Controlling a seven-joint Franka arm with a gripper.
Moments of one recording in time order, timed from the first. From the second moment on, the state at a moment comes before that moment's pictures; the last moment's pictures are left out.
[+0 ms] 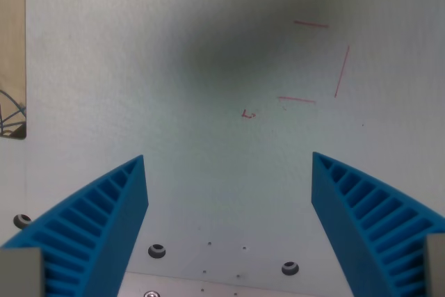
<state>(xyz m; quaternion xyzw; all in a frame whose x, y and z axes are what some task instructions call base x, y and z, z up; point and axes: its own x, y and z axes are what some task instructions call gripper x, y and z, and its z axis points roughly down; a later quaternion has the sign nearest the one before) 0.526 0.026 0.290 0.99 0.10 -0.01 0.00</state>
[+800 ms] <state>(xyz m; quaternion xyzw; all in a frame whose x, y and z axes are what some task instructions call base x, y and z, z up) 0.526 0.024 0.290 0.99 0.10 -0.01 0.01</state>
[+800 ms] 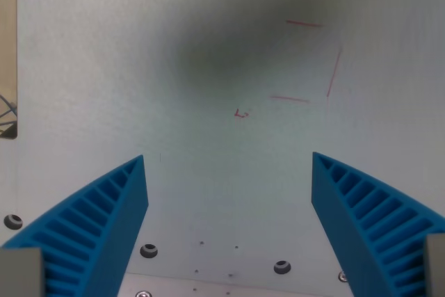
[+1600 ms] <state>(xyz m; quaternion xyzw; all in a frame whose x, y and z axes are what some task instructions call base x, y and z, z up) 0.526 0.023 0.289 0.99 0.11 -0.01 0.05</state>
